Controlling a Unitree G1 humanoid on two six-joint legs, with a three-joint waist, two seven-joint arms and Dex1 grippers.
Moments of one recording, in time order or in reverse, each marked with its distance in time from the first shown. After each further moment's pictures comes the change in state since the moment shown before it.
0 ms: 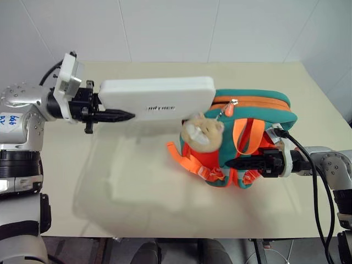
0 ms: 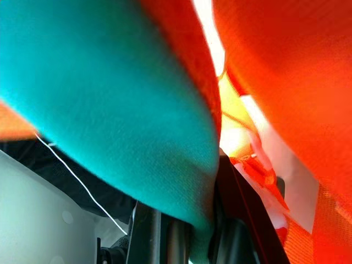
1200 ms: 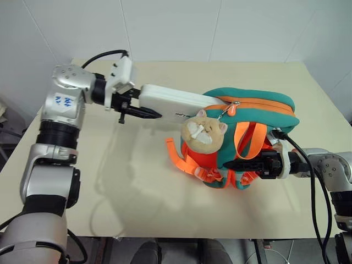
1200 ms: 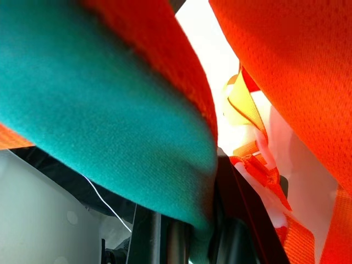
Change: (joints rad) left arm -0.315 -0.245 -0.251 0.335 0.266 -0.208 -0.091; right arm 0.002 0.027 -0.001 -0.007 0.000 0.000 0.000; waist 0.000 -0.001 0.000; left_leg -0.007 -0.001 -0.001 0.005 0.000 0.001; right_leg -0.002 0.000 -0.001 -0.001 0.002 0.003
